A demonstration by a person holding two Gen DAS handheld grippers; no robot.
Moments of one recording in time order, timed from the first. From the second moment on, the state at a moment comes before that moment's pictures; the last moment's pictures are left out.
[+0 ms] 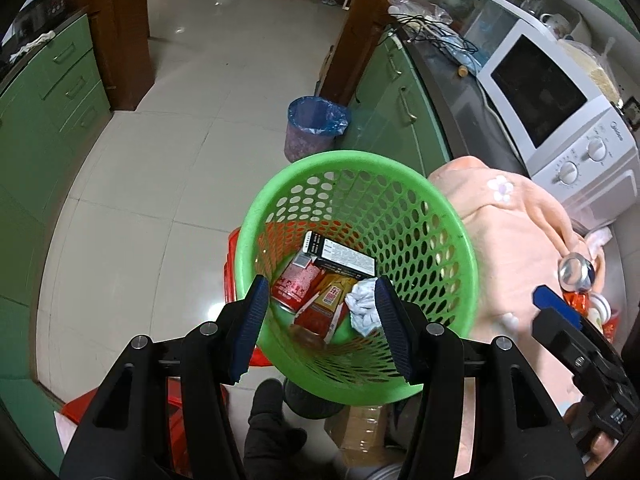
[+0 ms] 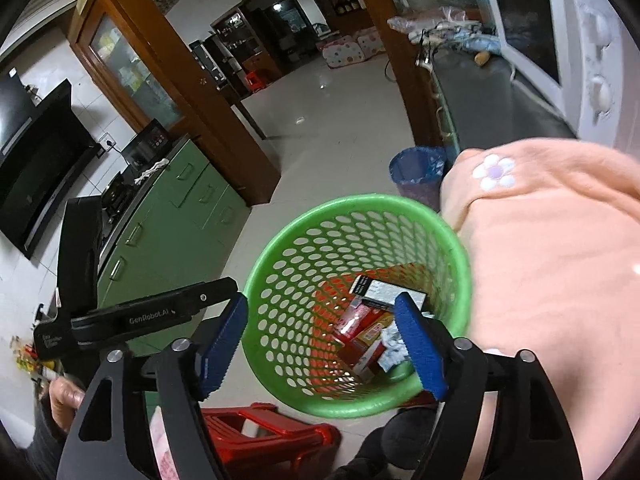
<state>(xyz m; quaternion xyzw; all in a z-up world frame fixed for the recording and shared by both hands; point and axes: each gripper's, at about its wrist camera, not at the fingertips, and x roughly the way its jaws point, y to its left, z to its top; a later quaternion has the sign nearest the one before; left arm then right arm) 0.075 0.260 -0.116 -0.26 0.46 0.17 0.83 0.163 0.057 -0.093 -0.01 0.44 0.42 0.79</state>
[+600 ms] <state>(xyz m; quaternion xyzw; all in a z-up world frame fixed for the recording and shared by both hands) 0.081 0.186 -0.096 -0.22 0.47 0.10 0.85 0.095 -0.129 -0.073 -0.01 0.41 0.23 0.88</state>
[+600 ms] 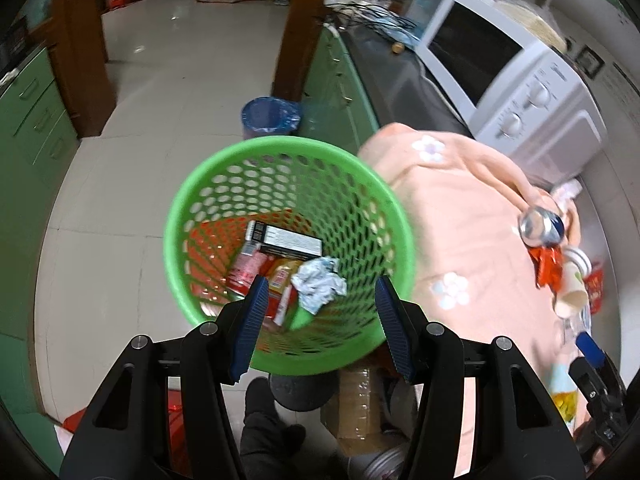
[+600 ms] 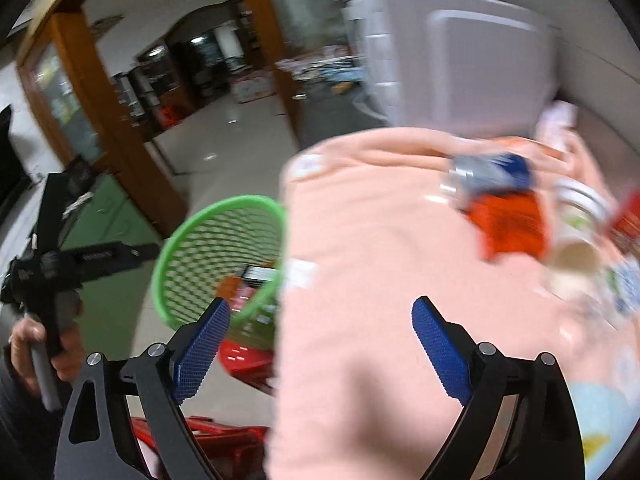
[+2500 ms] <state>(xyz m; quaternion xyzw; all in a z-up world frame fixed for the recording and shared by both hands) 0.141 -0.153 -0.093 -0.01 0.51 -0.27 0.82 0.029 -0.339 -0.138 0.15 0.43 0.05 0.89</state>
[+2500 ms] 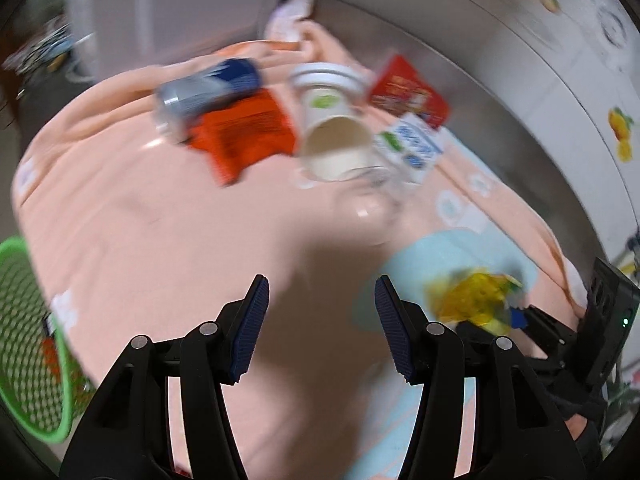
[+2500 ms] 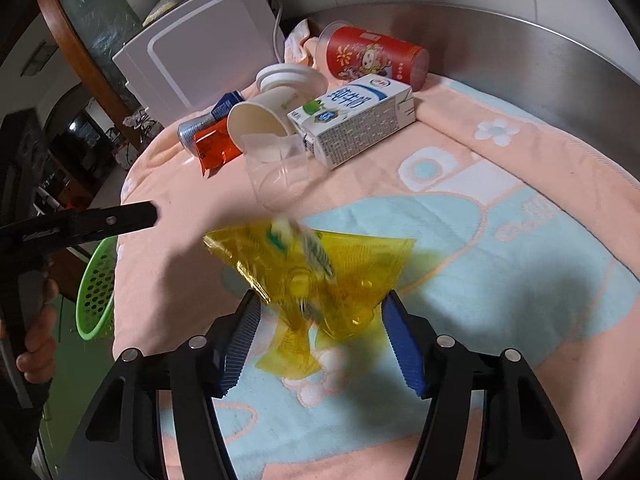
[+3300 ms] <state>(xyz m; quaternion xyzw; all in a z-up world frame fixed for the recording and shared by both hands) 0.198 -0.213 -0.121 0.01 0.48 -0.36 0.80 0.024 -0.345 -0.129 0.11 0.43 0.06 0.89</state>
